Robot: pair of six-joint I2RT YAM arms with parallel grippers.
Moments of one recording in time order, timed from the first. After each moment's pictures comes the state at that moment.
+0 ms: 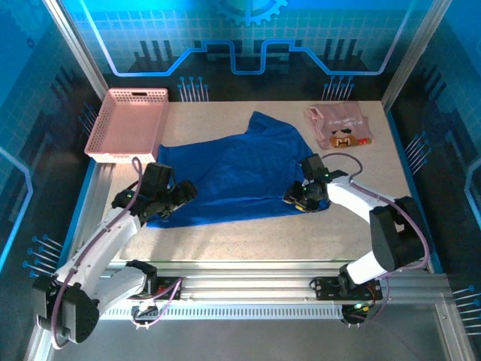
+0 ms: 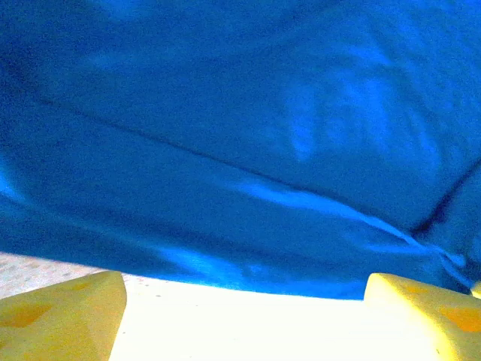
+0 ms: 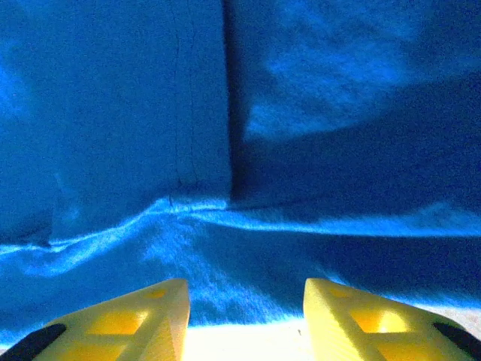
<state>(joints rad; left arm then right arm) -0.30 1.01 0.78 -0.73 0.06 -0.85 0.35 1.53 0.85 -0.55 -0.24 0.82</state>
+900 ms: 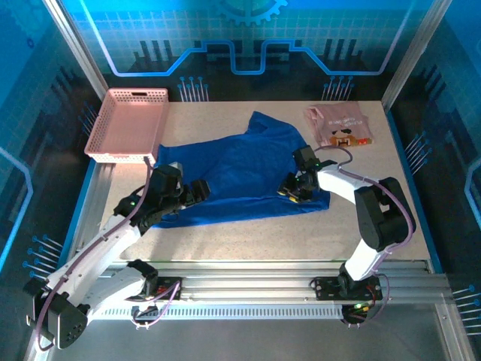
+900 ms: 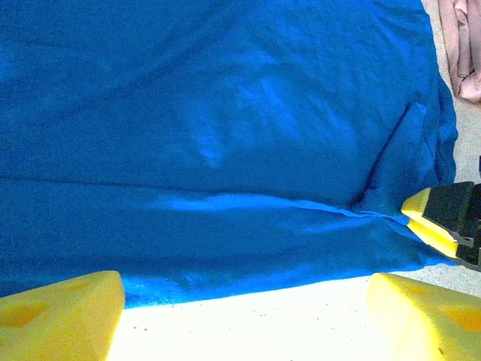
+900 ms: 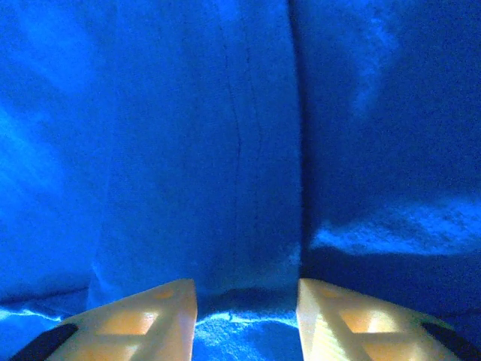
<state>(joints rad) -0.44 0.95 0.77 -0.62 0.01 -0.79 0.35 1.70 0.99 -0.53 -0.24 0.83</state>
